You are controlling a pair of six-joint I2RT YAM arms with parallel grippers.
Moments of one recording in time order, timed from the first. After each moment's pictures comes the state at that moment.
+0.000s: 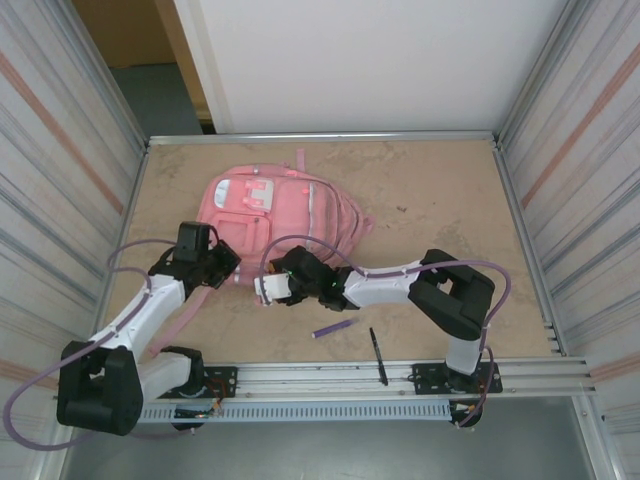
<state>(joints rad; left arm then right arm) -0.18 1.10 0.59 -0.40 0.22 -0.95 1.10 1.84 0.99 0.22 0.07 -0.87</state>
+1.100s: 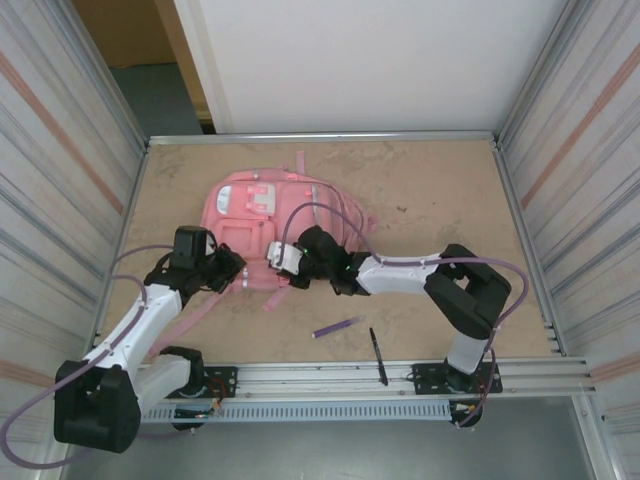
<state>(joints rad) -0.18 1.00 0.56 -0.42 0.35 -0.99 0.96 1.76 0.98 0.20 -0.17 -0.38</state>
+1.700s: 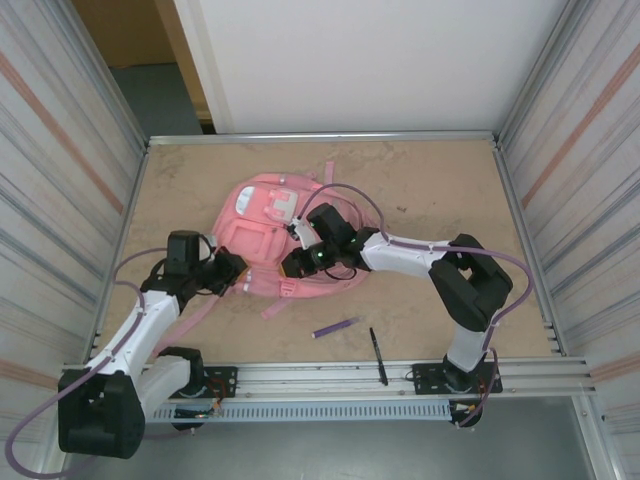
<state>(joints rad) -0.11 0.97 0.50 -0.37 0.53 -0.94 0.84 1.79 1.12 -0.13 -0.58 0.54</state>
